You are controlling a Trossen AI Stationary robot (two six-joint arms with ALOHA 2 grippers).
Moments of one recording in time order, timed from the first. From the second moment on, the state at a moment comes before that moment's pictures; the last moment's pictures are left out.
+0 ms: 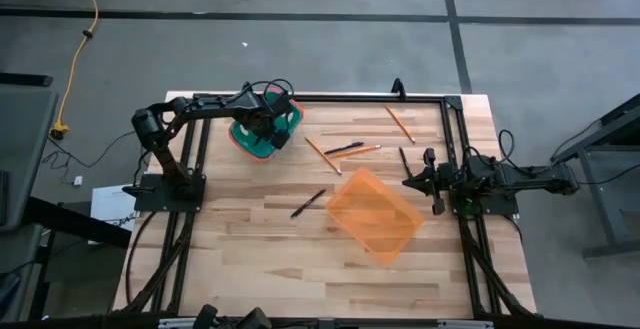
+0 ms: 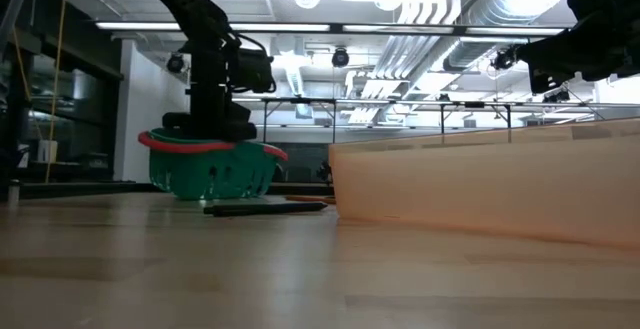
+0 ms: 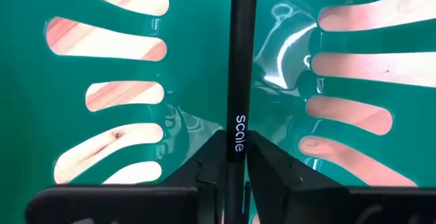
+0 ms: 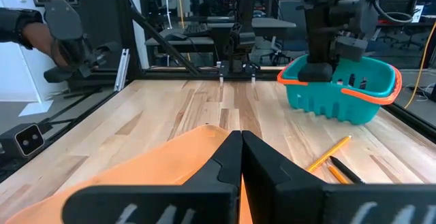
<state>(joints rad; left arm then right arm) 0.69 1.73 1.10 -0.82 -0.27 -0.40 0.06 0.01 0.04 -0.07 0.00 0.00</state>
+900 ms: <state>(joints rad) 0.59 1.67 1.41 -1.10 -0.29 -0.36 0.06 0.01 0.04 -0.07 0.00 0.00</state>
